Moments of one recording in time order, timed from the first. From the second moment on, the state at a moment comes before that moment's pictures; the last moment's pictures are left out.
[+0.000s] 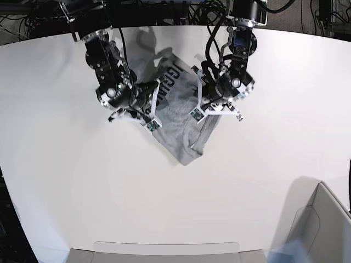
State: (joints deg) left arm 2.4 -0.3 6.7 92.6 14.5 -34.0 56.8; right arm 2.6 8.3 -20.3 98.2 7.3 17.7 -70.4
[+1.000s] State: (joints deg) left arm 6.6 1.9 15.9 109.5 15.9 -34.1 59.9; right arm -3.8 0.5 24.2 118.9 8.3 17.8 -64.1
